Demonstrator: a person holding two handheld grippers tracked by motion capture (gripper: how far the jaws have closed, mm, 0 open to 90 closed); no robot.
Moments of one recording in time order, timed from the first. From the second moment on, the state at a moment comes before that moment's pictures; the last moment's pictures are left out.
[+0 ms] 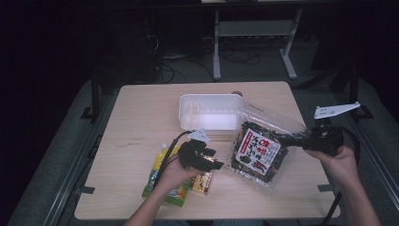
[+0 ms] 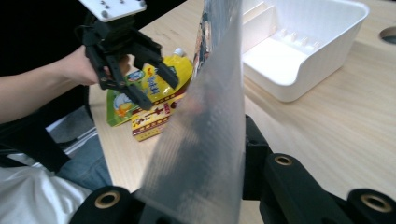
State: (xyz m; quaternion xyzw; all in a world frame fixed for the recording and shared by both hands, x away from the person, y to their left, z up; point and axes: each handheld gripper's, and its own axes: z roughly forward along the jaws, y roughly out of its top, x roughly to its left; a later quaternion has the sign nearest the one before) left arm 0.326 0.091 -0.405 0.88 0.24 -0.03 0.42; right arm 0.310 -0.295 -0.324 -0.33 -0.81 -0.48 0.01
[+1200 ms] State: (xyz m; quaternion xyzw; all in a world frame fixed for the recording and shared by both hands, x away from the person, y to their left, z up) left arm 0.289 0.182 -0.417 0.87 0.29 0.02 0.41; right arm 0.359 -0.246 -0.265 -0.31 -0.83 -0.45 -0.07
